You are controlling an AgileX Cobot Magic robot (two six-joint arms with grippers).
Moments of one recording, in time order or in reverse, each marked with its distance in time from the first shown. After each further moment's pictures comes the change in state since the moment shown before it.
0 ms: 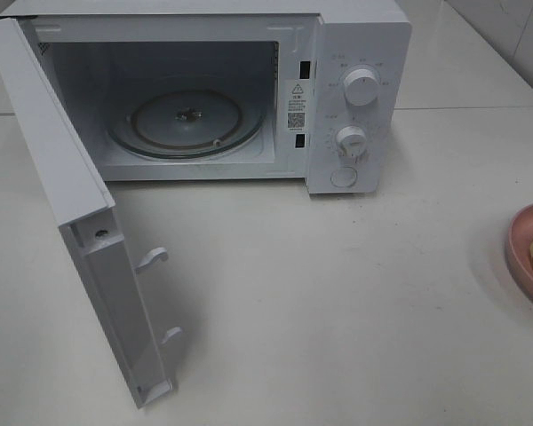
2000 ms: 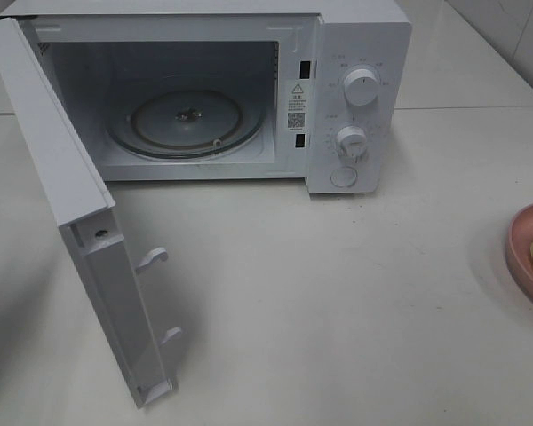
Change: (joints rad) left arm -0.020 1.174 0.369 0.333 -1.836 -0.198; right arm 0.000 0.000 0.000 0.001 -0.001 0.000
